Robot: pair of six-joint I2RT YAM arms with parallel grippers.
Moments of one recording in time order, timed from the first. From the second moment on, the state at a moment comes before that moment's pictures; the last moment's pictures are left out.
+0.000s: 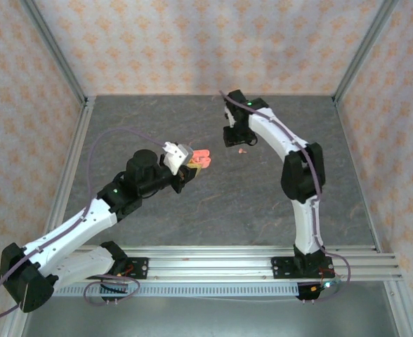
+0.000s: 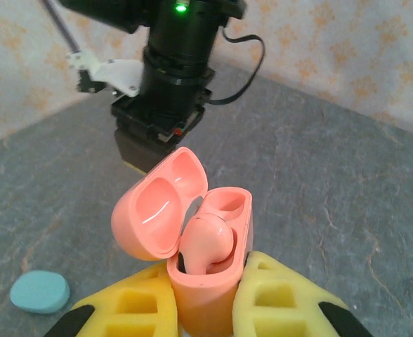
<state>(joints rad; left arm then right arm) -0.63 1.00 0.78 -0.11 0.20 0.02 0.46 2.15 1.97 -1.12 0.00 0.16</state>
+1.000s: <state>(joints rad) -0.64 1.07 0.75 -0.05 0.23 0.01 0.46 2.44 2.15 -1.23 0.22 -0.04</state>
